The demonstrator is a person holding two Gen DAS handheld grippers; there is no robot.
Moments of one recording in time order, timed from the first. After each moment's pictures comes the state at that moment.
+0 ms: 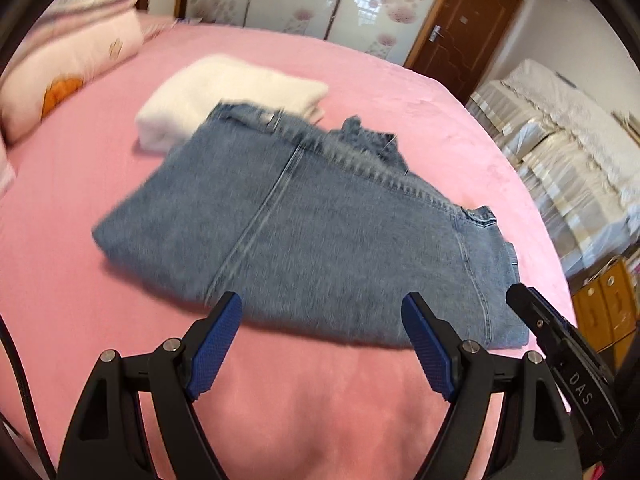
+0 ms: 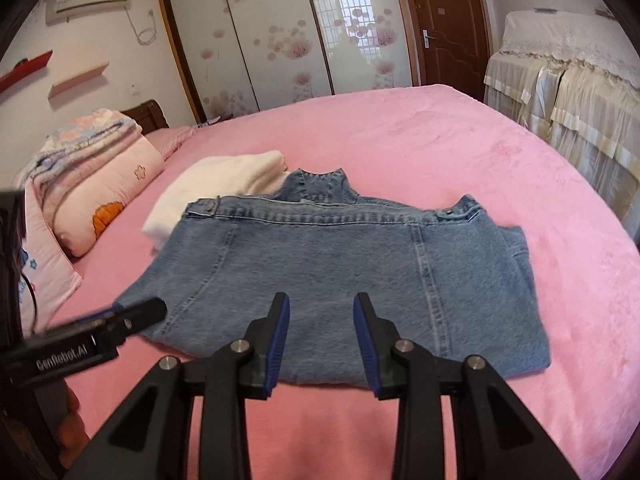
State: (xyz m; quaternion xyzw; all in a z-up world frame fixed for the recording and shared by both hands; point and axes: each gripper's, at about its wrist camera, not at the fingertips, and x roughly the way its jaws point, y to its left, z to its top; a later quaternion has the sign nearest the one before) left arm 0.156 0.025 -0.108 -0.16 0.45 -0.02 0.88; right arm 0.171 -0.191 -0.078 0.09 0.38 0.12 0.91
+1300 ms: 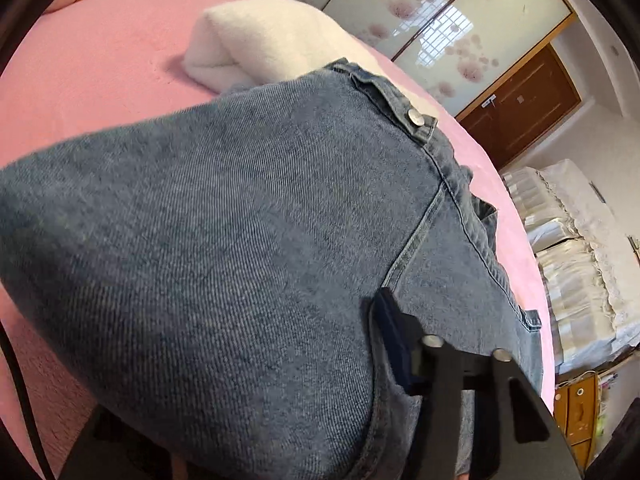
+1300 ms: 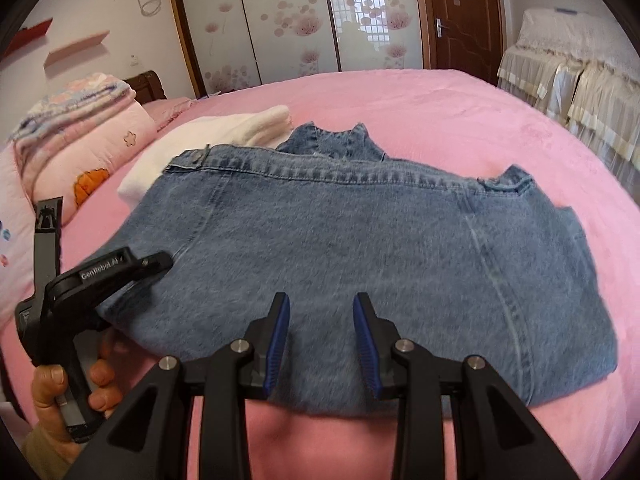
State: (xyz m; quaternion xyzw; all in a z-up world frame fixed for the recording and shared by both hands) left arm 0.245 0.129 -0.229 -0.32 0.40 0.04 0.86; right arm 0.222 -0.140 -0.150 0.03 0.40 0.11 0.91
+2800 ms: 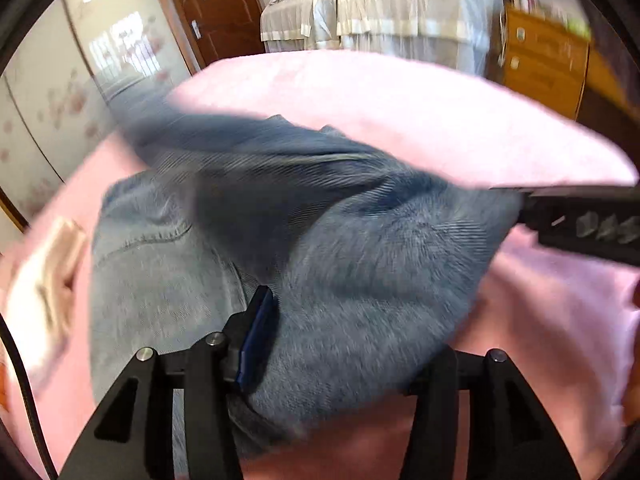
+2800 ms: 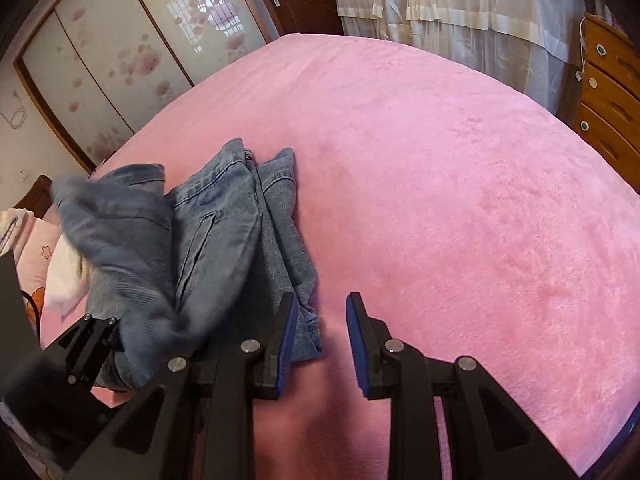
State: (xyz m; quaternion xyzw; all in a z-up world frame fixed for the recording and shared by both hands) left arm 0.229 -0.265 -0.169 0.21 0.40 -0.25 0.86; right arm 0.179 -0.414 -0.175 0.22 0.45 -0.05 0.86
